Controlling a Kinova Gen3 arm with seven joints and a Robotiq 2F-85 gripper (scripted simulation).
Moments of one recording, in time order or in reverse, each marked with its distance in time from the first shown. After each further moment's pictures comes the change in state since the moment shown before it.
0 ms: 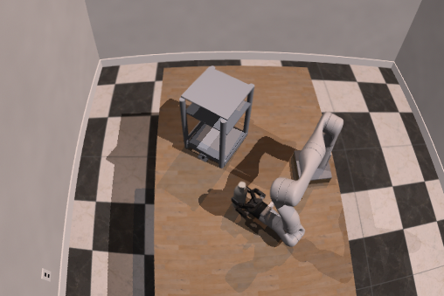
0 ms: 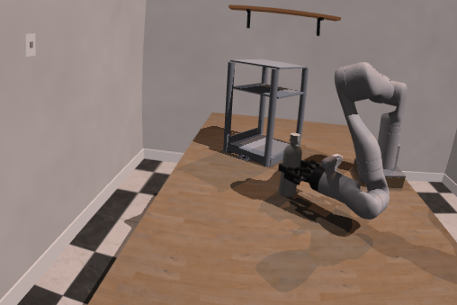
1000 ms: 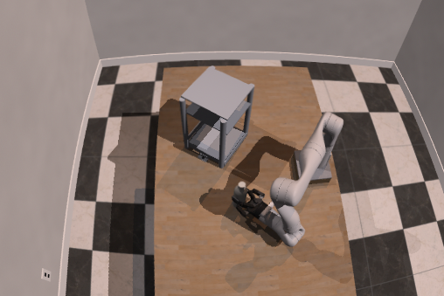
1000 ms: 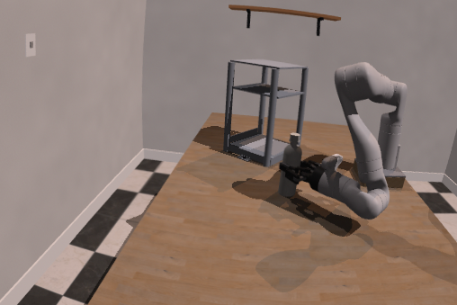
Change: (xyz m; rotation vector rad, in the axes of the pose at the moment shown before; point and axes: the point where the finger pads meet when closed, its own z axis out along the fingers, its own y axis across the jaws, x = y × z) arm 0.000 0.000 0.000 0.000 0.000 0.000
